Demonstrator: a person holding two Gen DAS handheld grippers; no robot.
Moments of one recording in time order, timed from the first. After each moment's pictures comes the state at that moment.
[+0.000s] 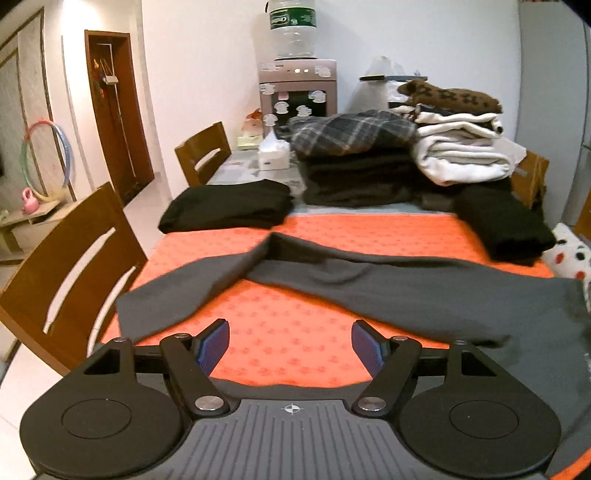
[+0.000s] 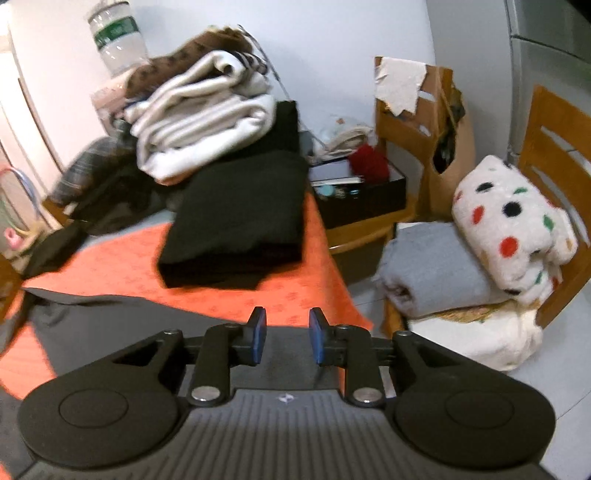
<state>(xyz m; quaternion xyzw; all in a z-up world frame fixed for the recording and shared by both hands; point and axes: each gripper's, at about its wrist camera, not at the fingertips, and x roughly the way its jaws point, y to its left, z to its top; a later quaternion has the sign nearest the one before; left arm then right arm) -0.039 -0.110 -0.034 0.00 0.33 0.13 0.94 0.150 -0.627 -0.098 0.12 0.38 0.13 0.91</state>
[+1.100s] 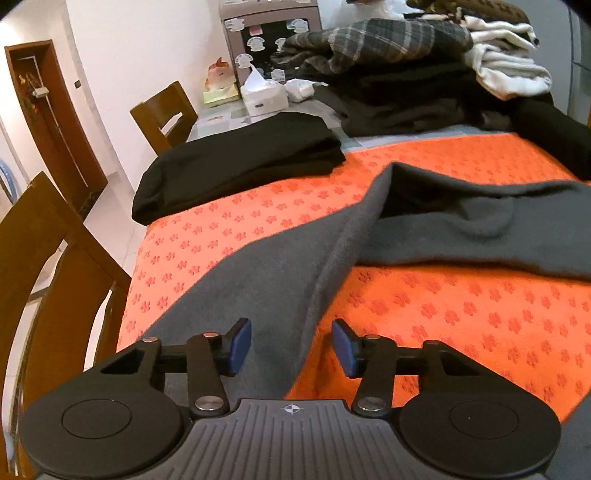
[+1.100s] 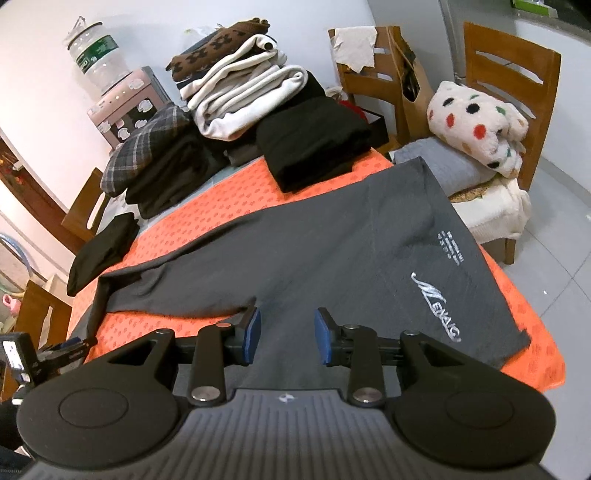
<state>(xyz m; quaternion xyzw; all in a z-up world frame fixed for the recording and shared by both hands) 0.096 0.058 -0.144 0.08 0.39 0.03 0.92 -0.047 -0.448 -0.053 0.22 0.40 0.02 0.89</state>
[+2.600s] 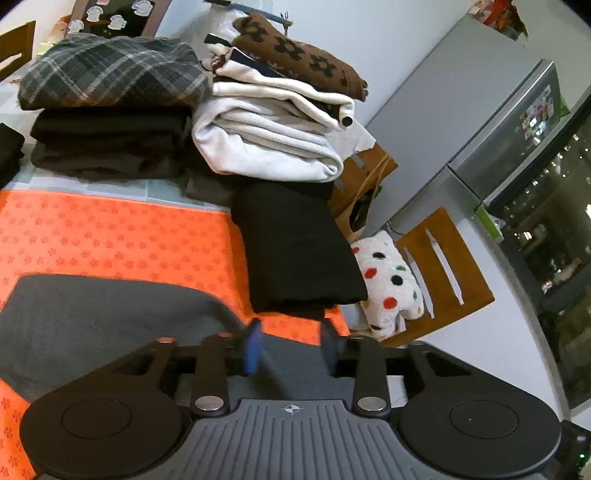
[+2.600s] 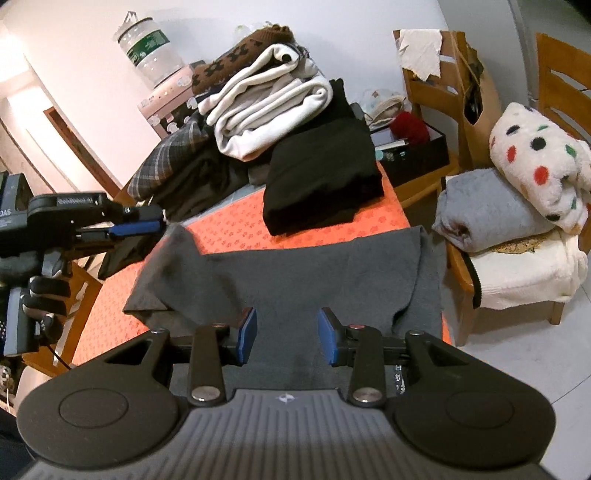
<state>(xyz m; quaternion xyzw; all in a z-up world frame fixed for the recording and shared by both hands) 0.174 -0.229 -0.029 -0.21 0.41 -0.18 0.87 0.051 -0.591 -0.080 0.20 0.40 0.18 0.88</state>
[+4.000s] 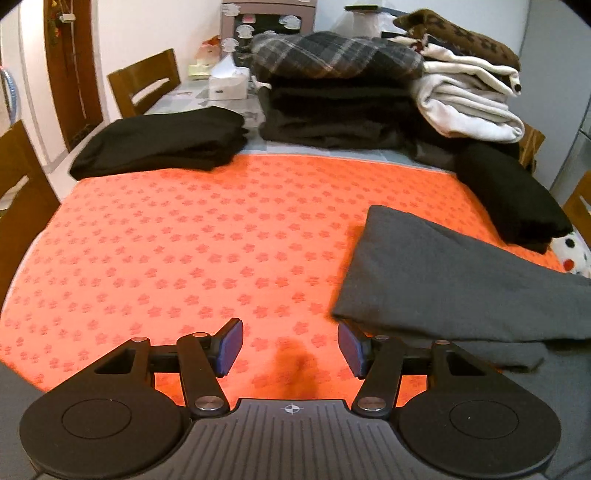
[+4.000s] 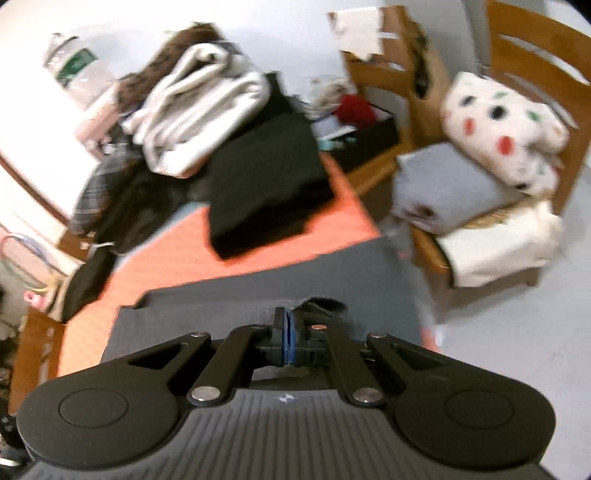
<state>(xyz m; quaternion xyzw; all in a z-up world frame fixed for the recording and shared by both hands) 0.087 -0.091 -0.116 -0.06 0.41 0.03 0.91 0.102 -0.604 -0.099 0.25 0.44 0.08 0.86</state>
